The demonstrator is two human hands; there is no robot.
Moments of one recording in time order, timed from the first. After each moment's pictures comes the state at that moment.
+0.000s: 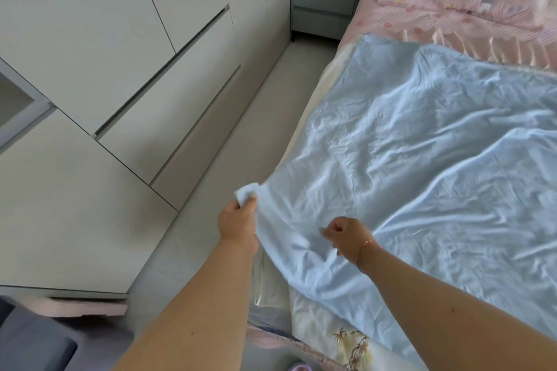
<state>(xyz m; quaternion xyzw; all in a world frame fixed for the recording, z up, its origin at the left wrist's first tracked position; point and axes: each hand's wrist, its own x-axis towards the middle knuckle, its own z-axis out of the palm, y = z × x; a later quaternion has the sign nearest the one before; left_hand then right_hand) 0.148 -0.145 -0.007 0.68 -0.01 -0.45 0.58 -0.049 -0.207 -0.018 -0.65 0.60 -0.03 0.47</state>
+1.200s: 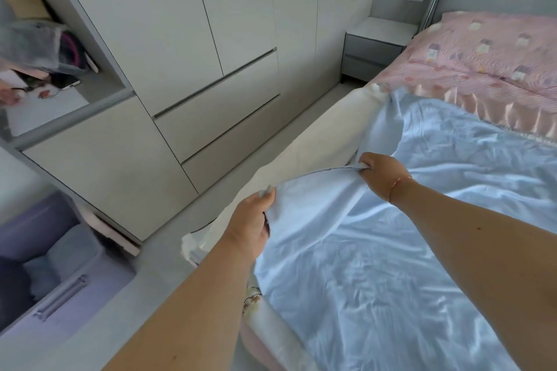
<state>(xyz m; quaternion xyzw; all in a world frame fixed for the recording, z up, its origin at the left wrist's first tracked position) -0.098 -0.127 0.116 0.57 -0.06 -0.47 0.67 -0.246 -0.341 0.142 -0.87 0.42 -0.06 0.26</state>
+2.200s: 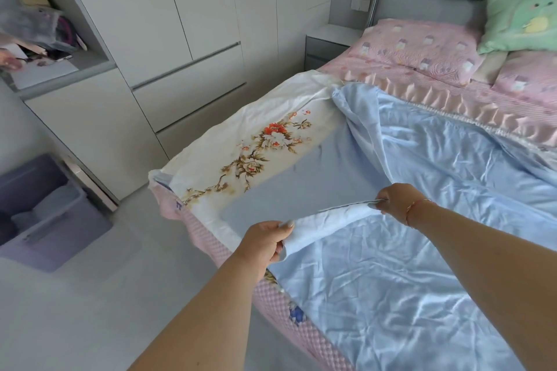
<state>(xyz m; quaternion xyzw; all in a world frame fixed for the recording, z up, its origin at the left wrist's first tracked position) -0.478 -0.004 0.096 0.66 -0.12 -0.49 0.56 -0.658 -0.239 0.134 -0.89 0.42 0.10 0.17</state>
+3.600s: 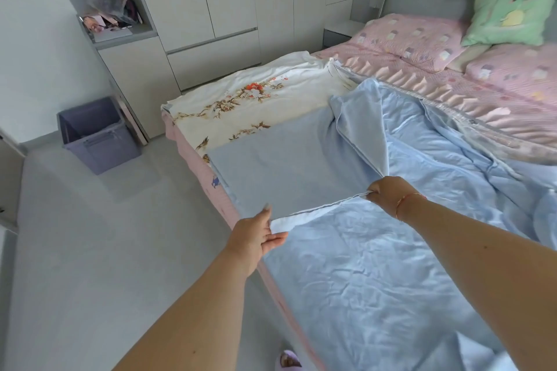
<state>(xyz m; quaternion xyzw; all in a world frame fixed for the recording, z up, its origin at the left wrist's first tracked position) -1.005 0.046 0.111 0.62 0.08 -0.39 0.67 -1.118 -0.219 0.131 -0.95 0.27 0.07 0.11</state>
